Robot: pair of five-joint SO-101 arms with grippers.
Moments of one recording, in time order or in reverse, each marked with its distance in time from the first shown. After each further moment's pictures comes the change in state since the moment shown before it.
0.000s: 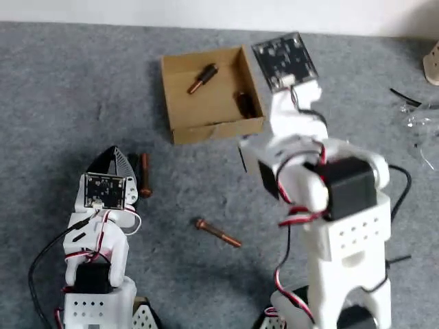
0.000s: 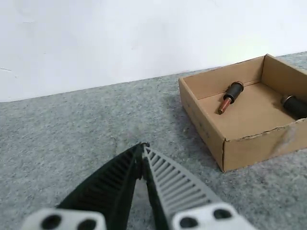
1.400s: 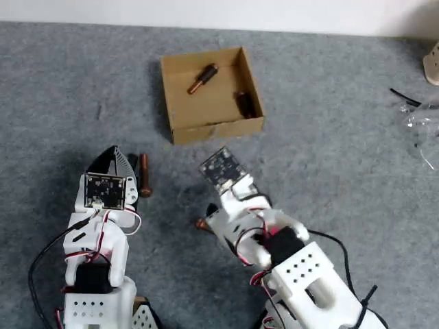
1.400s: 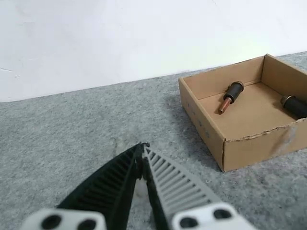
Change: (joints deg) left arm 0.0 0.0 0.0 0.0 0.0; right arm -13.5 -24.9 76.5 -49.6 4.7
